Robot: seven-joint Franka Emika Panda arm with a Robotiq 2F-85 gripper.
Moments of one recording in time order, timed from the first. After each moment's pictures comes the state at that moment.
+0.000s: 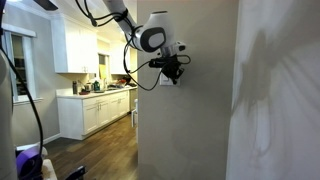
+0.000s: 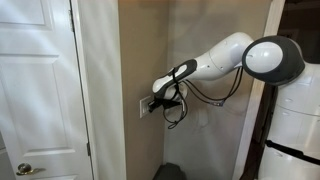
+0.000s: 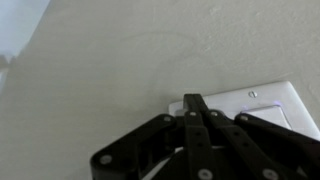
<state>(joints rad) 0.15 0.03 -0.06 -2.21 0.39 2.81 -0.43</state>
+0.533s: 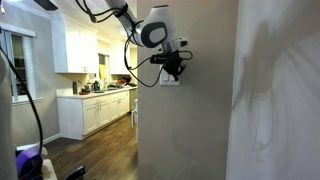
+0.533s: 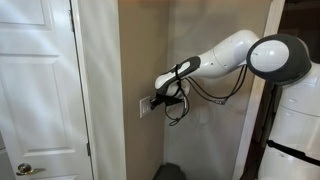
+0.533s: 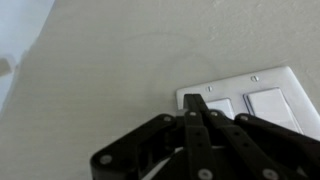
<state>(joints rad) 0.15 -0.01 -0.08 -2.21 0.39 2.78 -0.43</state>
